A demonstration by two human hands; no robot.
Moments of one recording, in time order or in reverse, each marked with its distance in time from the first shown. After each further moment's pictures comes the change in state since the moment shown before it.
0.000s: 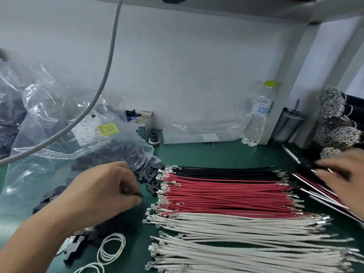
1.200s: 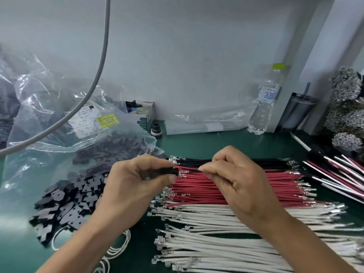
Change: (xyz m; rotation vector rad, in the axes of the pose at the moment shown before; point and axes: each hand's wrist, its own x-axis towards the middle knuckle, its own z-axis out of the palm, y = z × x) left_hand -0.001 0.047 0.039 -0.871 0.263 -0.094; right_hand -0.040 -0.152 0.069 0.590 -0.061 -0.491
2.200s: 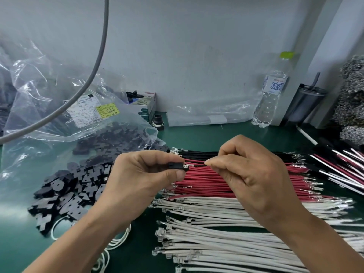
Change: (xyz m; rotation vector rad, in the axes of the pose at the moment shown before) left_hand -0.009 0.021 0.007 -0.281 -0.089 -0.185; right_hand -0.002 -0.001 -0.012 -0.079 0.052 -0.106
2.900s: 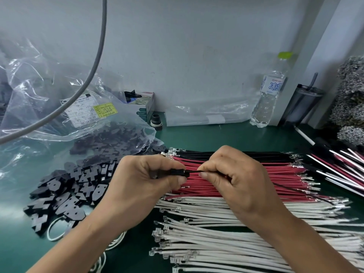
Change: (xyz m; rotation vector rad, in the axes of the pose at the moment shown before) left_hand 0.003 -0.012 0.000 0.191 -0.042 0.134; right_hand -0.003 -0.005 0.014 0.157 -0.111 0.147
